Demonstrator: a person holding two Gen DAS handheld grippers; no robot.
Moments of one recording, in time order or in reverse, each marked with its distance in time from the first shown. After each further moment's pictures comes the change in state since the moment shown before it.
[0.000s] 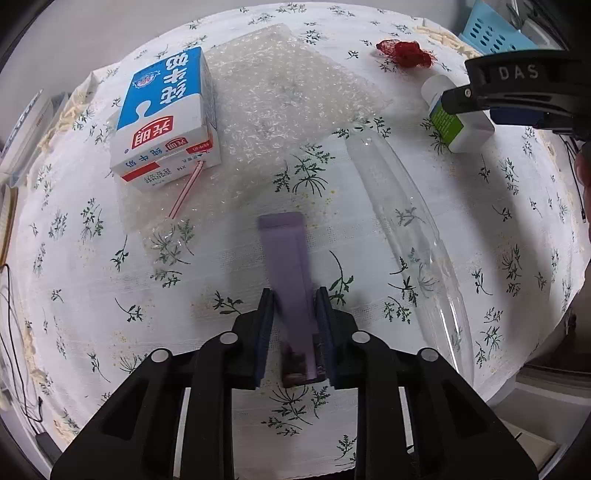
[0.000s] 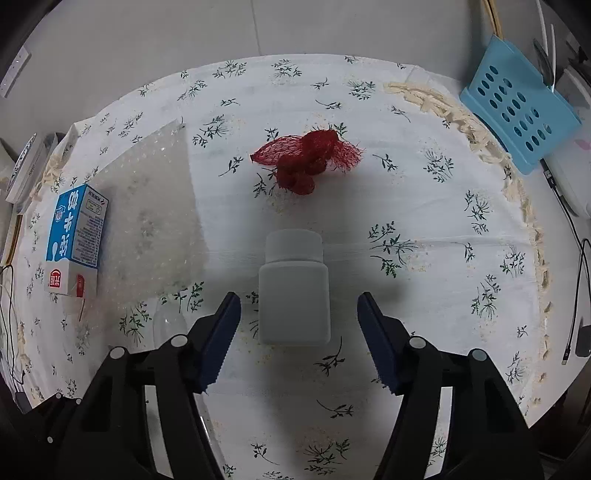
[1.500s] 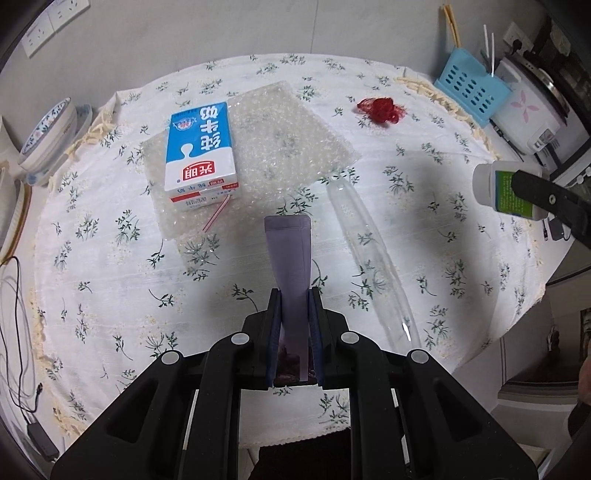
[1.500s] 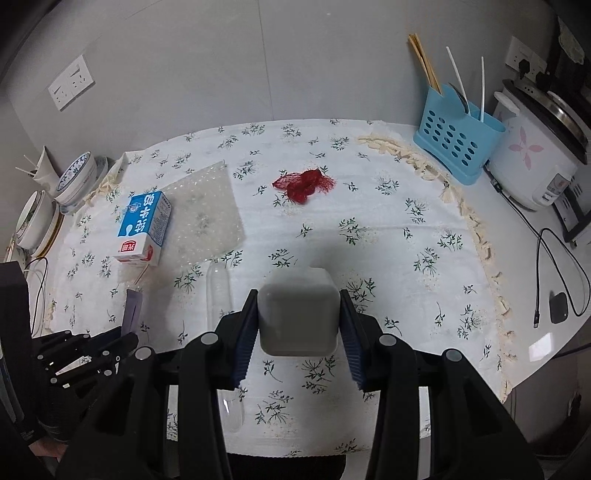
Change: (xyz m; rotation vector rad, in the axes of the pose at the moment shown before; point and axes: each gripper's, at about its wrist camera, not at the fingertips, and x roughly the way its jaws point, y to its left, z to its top) left arm -0.077 0.009 -0.022 -0.031 -0.132 -0.077; right arm -0.131 -0.007 -0.095 0.002 -0.251 0.037
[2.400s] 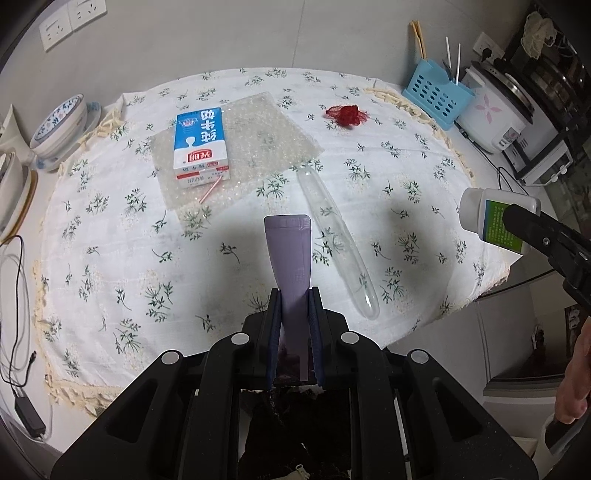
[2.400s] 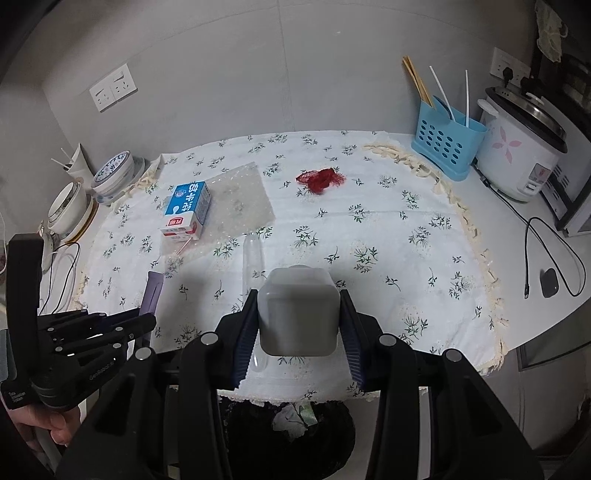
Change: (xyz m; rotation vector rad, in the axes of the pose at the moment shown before) left arm -0.055 -0.010 -0.050 -0.006 -0.038 -0.070; right arm -0.073 0.007 -0.060 -0.018 -0.063 0.049
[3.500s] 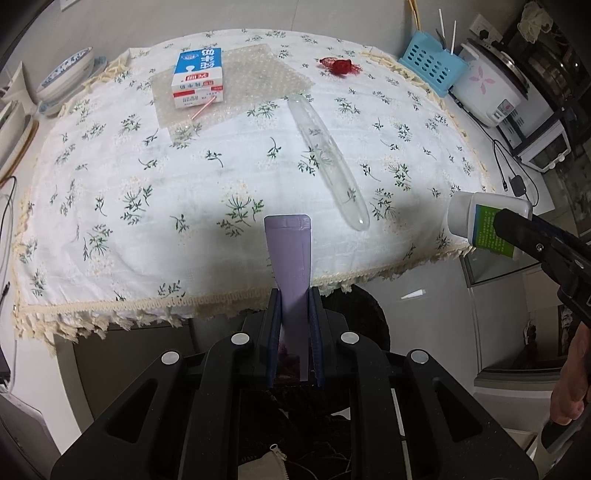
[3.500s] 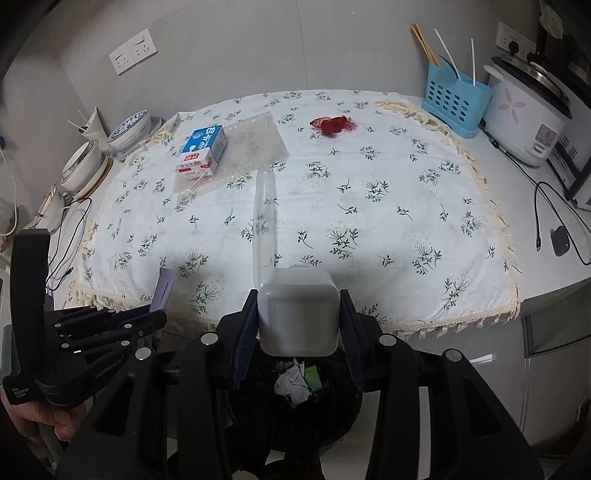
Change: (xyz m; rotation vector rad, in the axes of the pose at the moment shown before) left arm 0.013 -0.013 -0.086 -0.047 0.055 -0.023; right arm -0.001 0.001 -0.081 -0.028 0.086 0.046
